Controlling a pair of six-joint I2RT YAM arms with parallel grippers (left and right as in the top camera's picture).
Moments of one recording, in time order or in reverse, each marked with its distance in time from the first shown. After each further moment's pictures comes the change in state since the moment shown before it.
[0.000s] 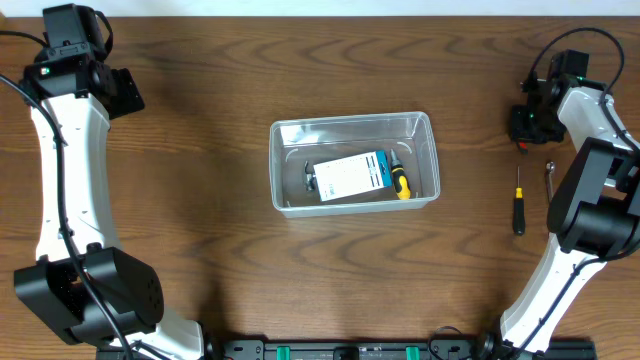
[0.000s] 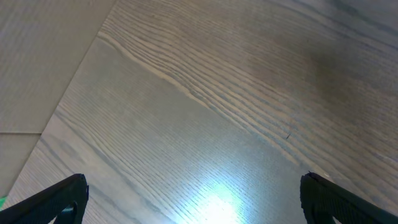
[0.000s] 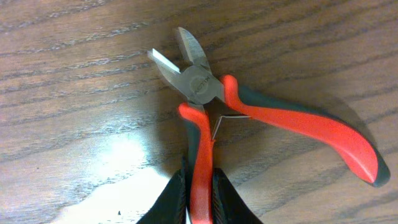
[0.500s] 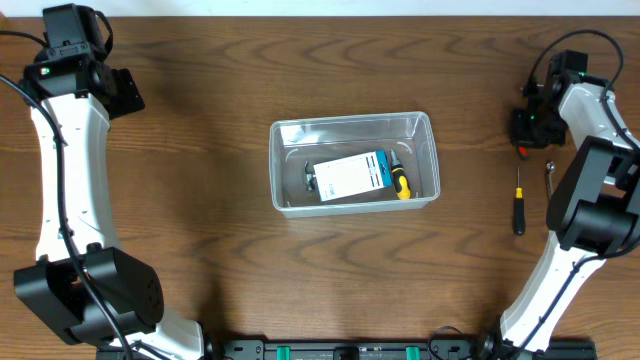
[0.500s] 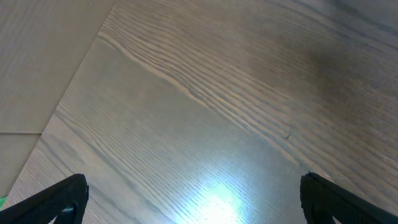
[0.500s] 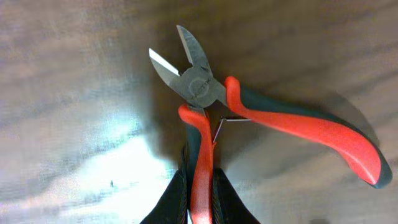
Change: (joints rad) left arm 0.000 0.000 0.000 0.000 0.000 0.000; right arm 0.000 0.023 0.066 -0.149 0.026 0.011
